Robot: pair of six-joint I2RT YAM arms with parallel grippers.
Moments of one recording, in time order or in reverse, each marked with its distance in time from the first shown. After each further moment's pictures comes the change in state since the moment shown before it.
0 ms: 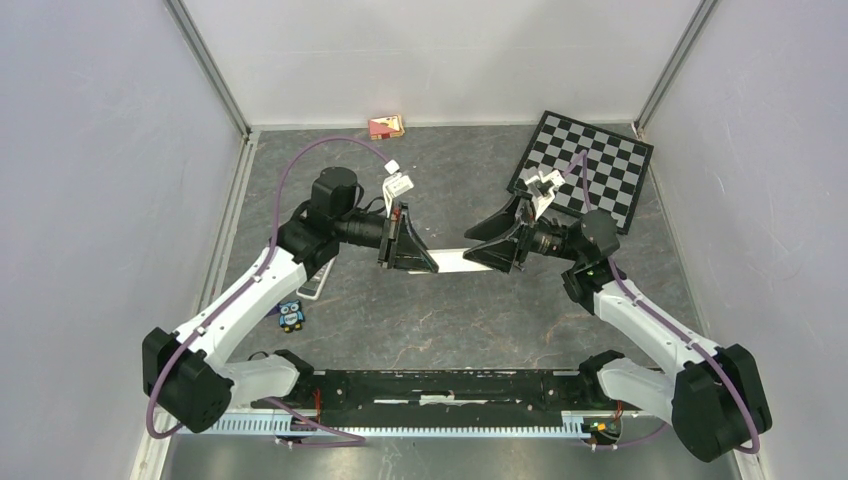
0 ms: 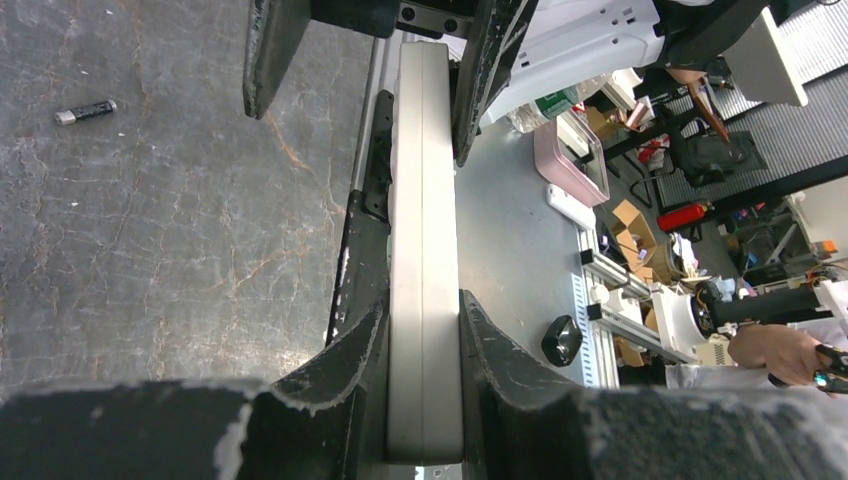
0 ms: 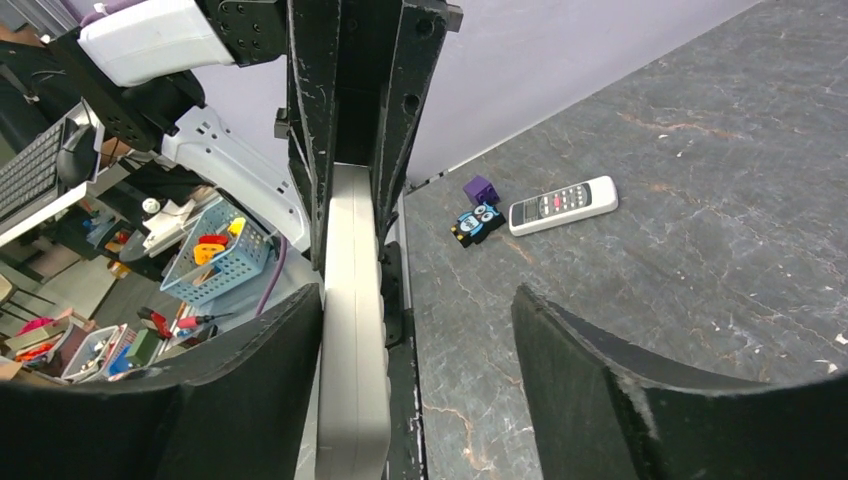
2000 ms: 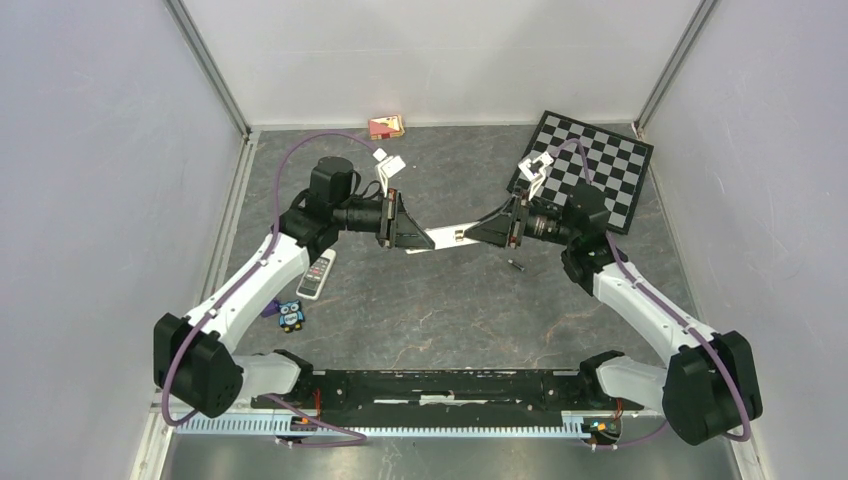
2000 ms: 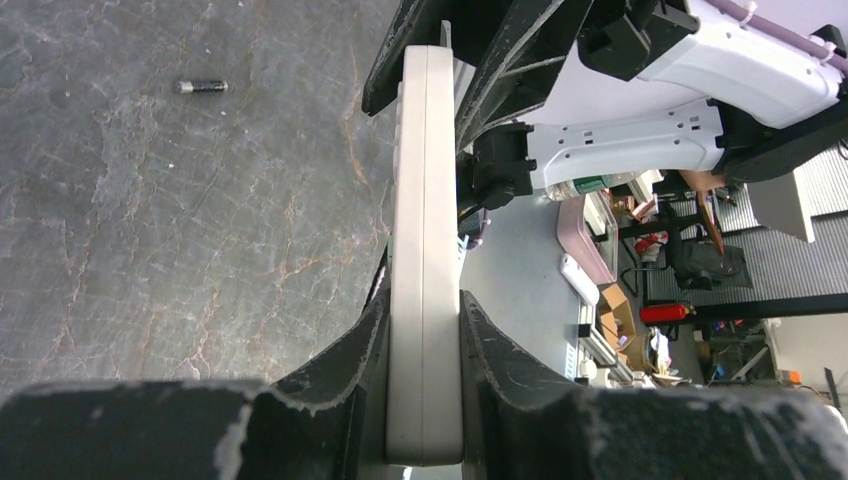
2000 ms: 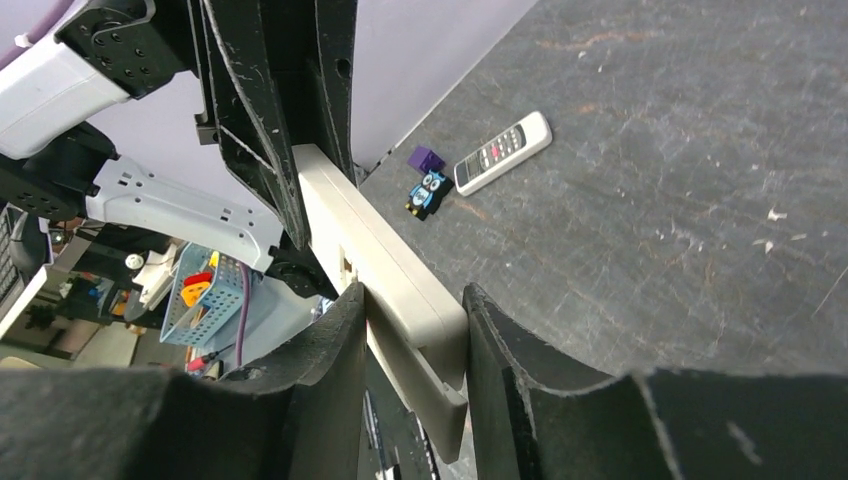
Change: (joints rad) left arm 0.086 0.078 0.037 -0.008 -0.112 -0.127; right arm -0.059 0.079 0.130 -0.342 0.071 -0.061
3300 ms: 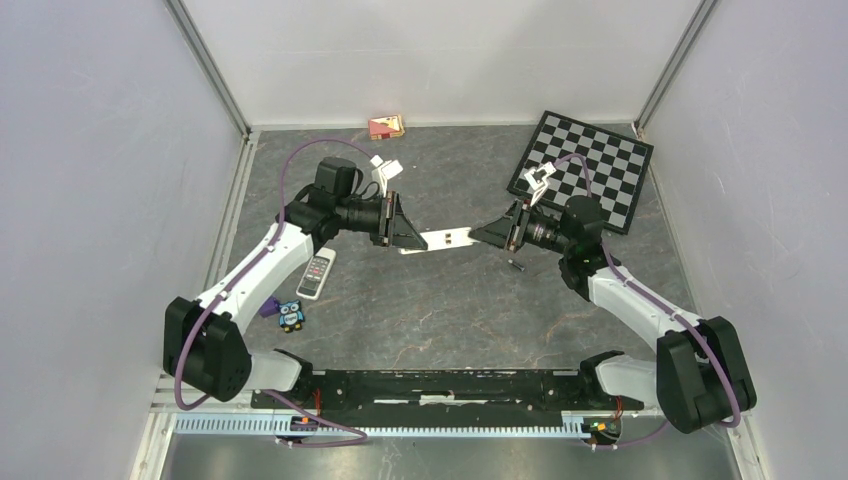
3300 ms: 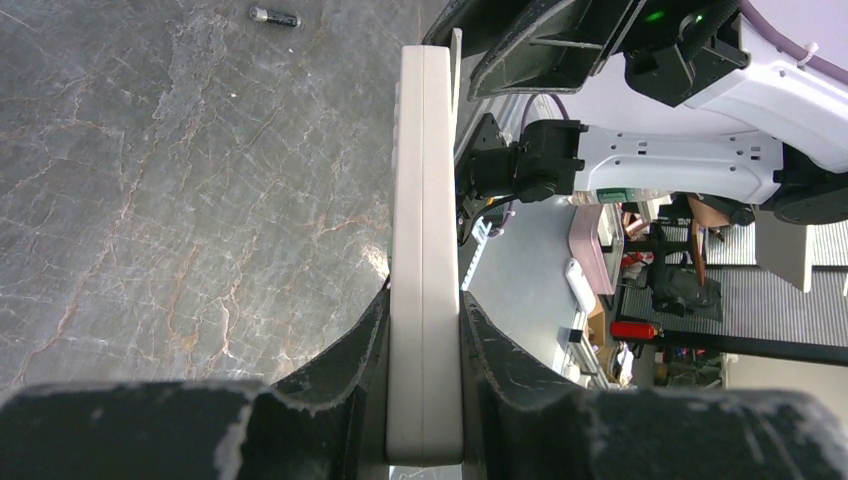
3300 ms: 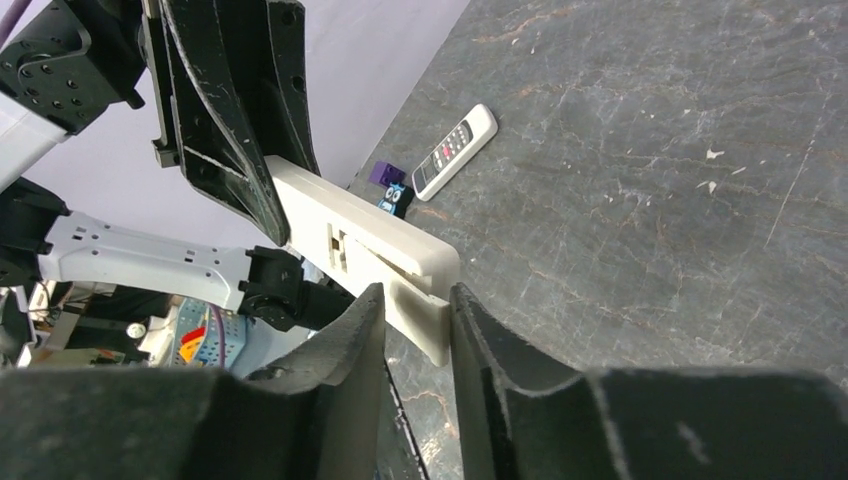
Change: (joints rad) left arm 0.055 0.087 0.025 -0.172 -0.046 0.051; right arm -0.027 0.057 -0.115 0.098 0.083 0.089
